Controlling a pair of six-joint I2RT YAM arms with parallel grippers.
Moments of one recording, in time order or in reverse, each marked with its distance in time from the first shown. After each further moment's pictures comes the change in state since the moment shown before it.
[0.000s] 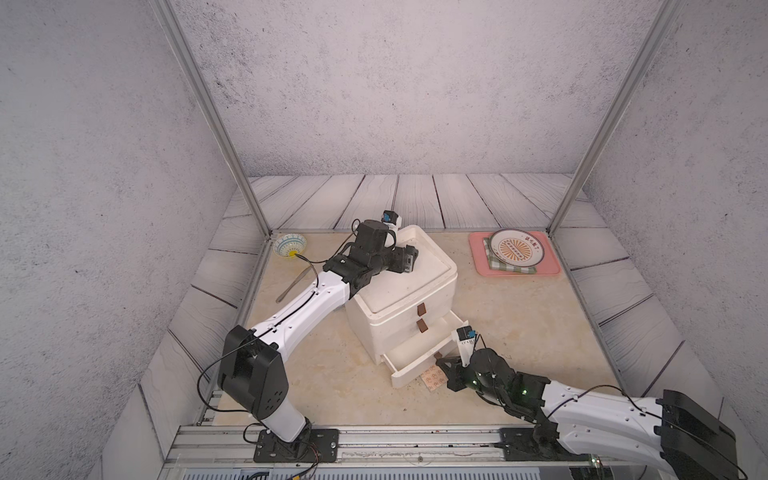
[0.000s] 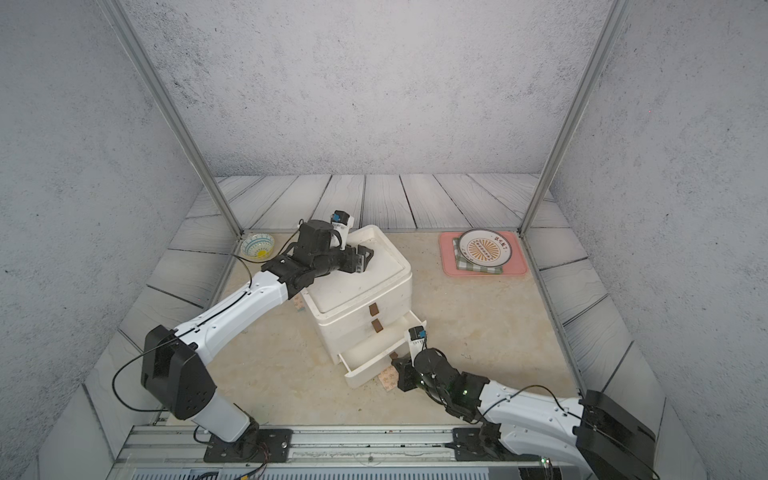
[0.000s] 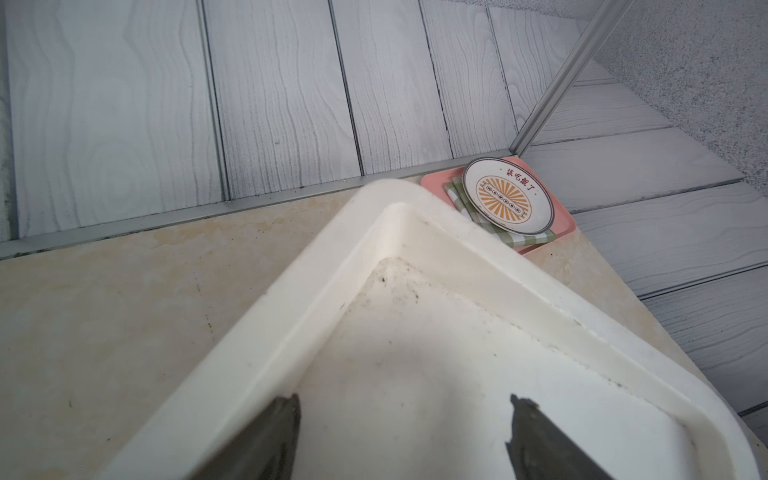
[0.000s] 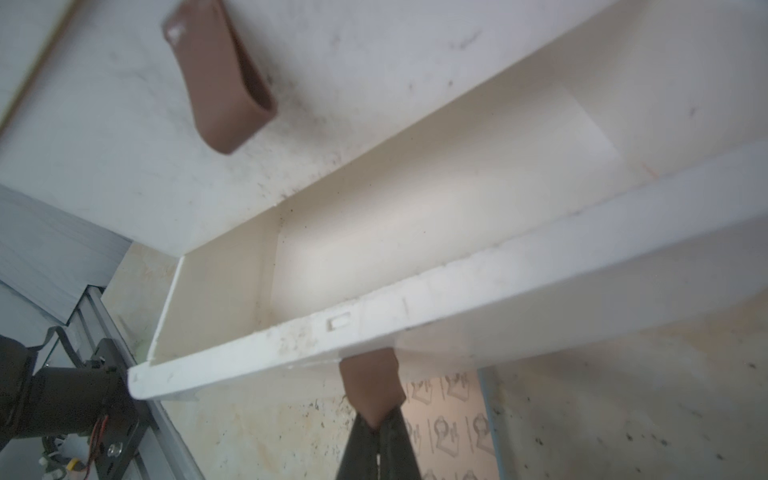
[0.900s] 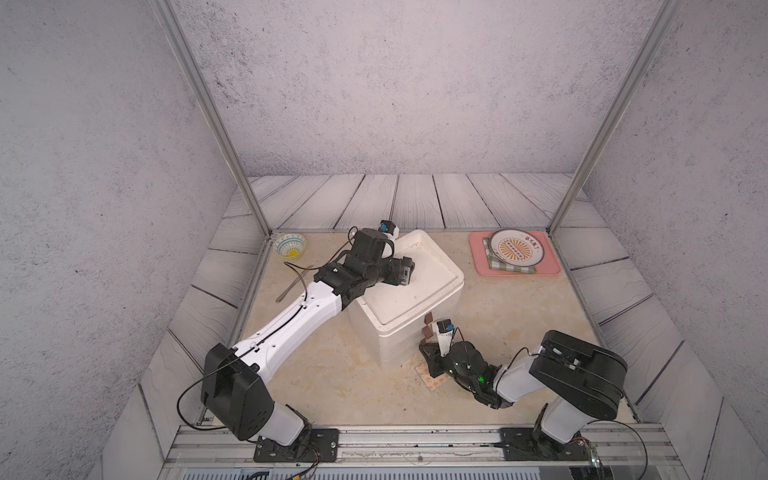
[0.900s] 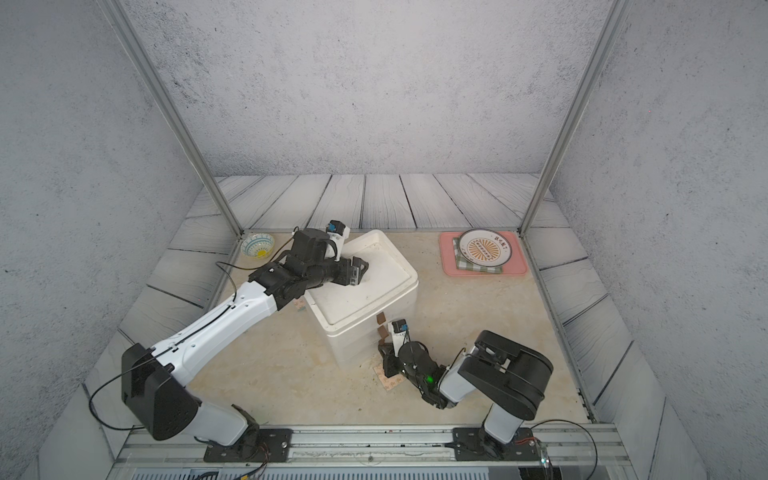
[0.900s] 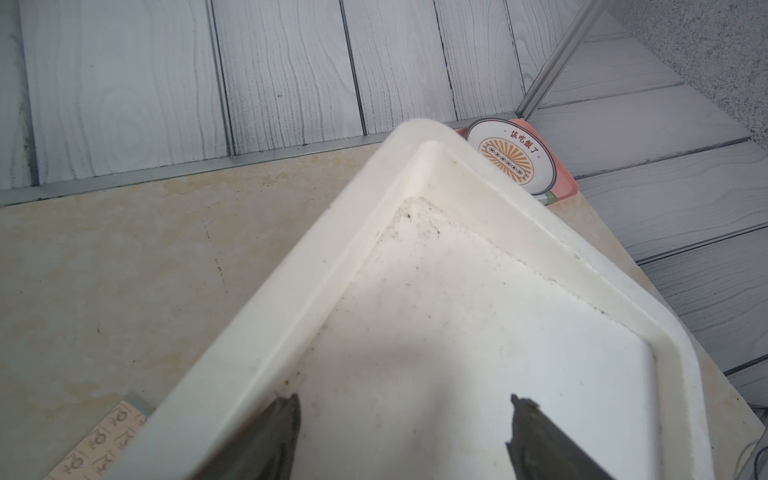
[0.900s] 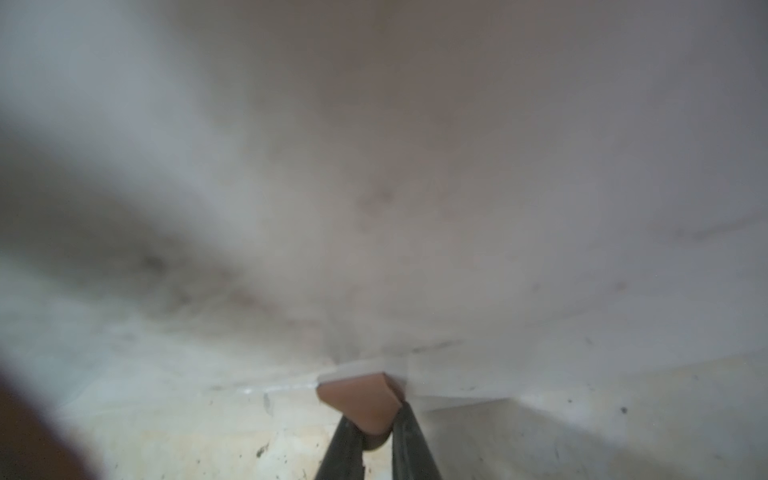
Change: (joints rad) left arm -0.038 -0.125 -0.058 -0.137 -0.055 -0.023; right arm -0.059 0.705 0.038 0.827 0.034 -0.200
